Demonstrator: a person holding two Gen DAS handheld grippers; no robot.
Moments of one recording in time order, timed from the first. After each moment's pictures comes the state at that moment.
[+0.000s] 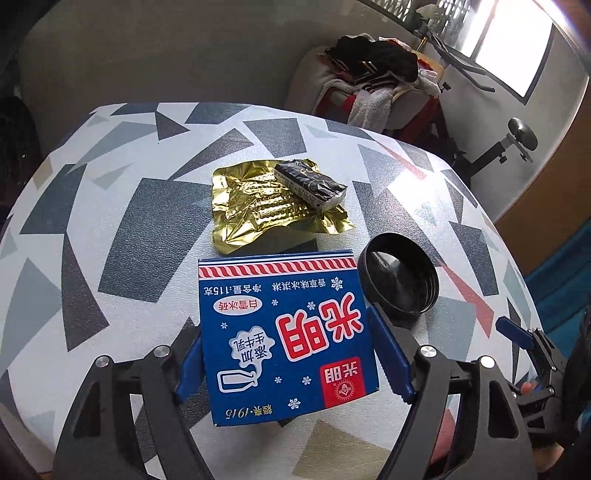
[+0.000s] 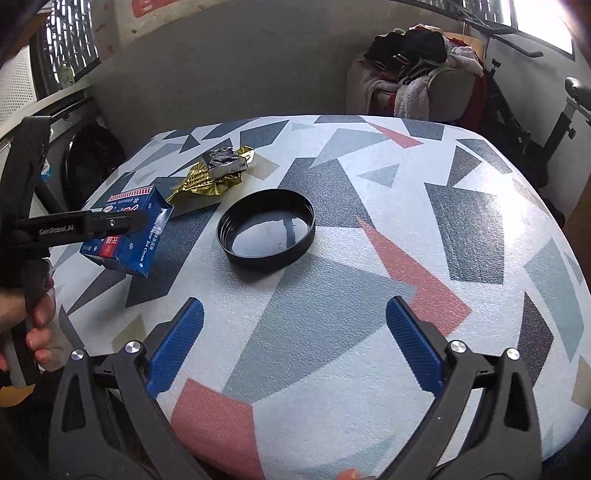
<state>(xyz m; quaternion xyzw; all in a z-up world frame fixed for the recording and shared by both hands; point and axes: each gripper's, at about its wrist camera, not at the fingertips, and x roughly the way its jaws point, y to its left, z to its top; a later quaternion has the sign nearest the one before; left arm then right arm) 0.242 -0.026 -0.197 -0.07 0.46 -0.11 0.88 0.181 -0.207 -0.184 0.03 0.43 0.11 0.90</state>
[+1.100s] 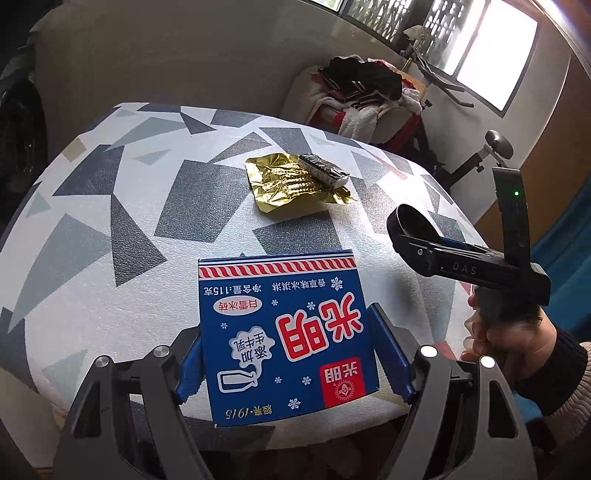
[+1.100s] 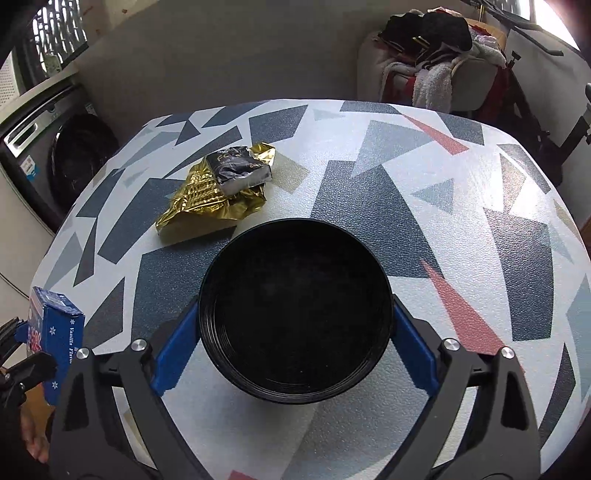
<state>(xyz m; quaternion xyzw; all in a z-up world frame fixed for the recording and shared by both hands) 0.160 0.032 -0.192 -0.09 0.43 -0.14 0.89 0.238 -0.161 -0.186 0.02 0.46 0.11 0.88</state>
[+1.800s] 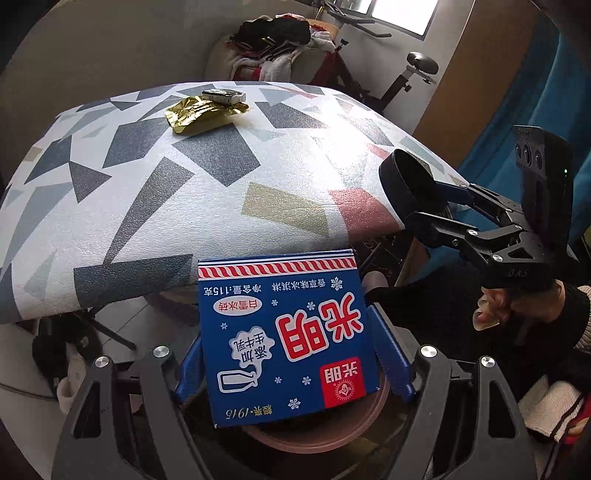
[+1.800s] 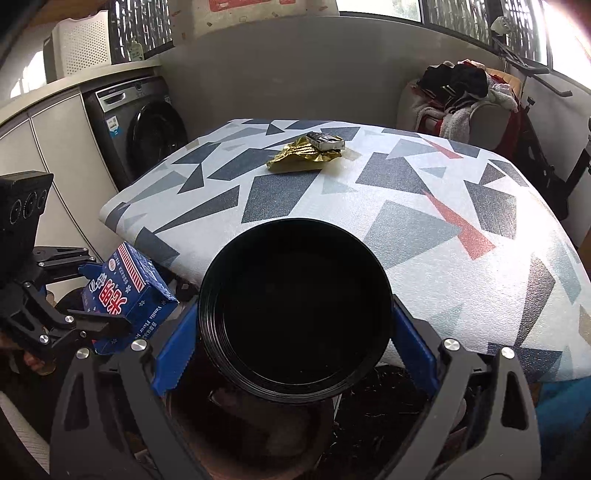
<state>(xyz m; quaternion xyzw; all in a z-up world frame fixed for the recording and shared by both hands) 0.020 -0.001 -0.218 0.02 0.46 -0.27 0.85 0.025 -0.161 -0.170 -0.01 0.38 0.19 0.91</state>
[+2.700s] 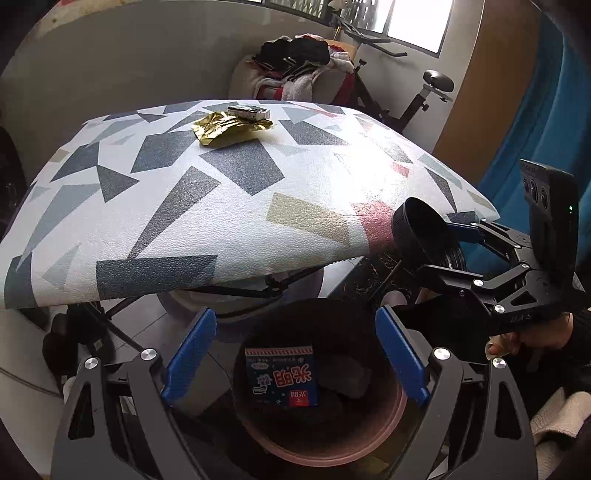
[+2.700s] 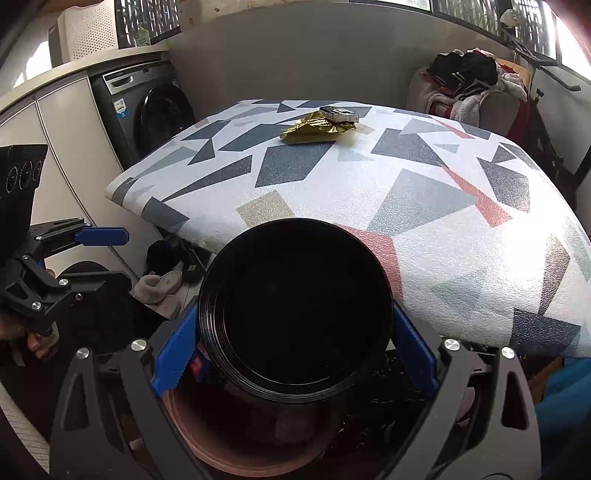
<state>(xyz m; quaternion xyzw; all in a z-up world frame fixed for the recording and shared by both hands) 0.012 0.010 -0.218 0.01 0.42 -0.21 0.88 0.013 -0.151 -0.196 -0.02 0.40 0.20 0.89</state>
